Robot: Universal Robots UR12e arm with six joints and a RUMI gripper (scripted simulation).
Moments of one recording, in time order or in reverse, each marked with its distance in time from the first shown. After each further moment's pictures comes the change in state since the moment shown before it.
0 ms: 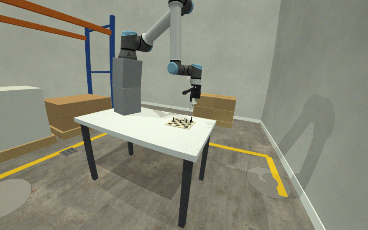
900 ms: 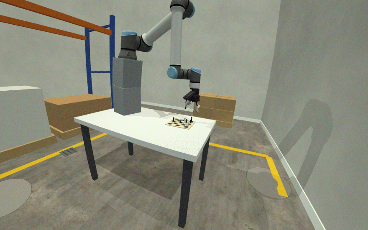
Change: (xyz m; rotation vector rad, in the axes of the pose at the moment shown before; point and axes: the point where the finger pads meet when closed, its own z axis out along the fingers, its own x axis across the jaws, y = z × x) arm 0.001 -0.002 0.033 0.006 0.000 -0.977
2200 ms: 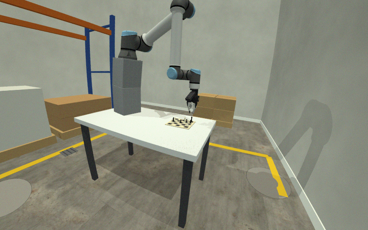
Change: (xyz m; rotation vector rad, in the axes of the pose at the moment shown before) arm -0.003 0.003 0.006 -0.007 -0.003 -0.275
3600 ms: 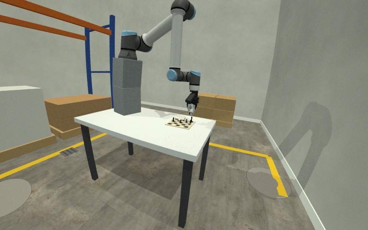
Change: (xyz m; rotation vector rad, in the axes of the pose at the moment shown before) arm 0.000 0.000 0.015 0.000 -0.001 -0.001
